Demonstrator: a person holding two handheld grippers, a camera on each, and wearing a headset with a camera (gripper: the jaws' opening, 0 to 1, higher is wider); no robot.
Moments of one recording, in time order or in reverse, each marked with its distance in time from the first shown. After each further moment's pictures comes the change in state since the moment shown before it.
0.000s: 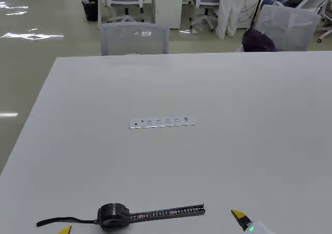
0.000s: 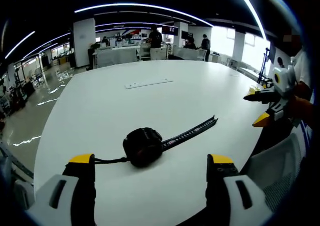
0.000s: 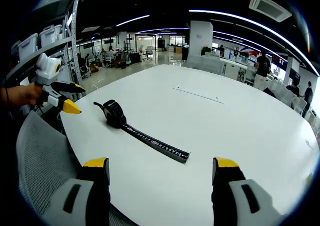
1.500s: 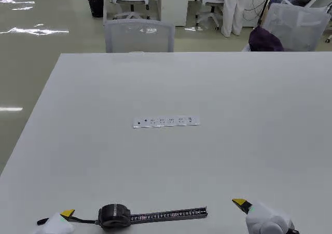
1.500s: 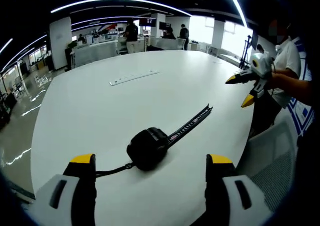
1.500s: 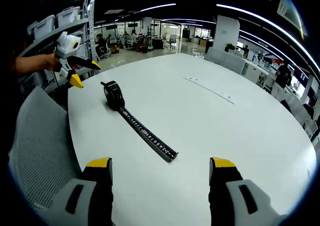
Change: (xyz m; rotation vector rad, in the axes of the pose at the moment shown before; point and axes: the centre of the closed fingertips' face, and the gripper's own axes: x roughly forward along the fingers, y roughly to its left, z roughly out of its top) left arm 0.027 0.019 0.003 0.121 0.076 -0.184; right arm 0.024 -0.039 -0.007 -0.157 0.095 0.133
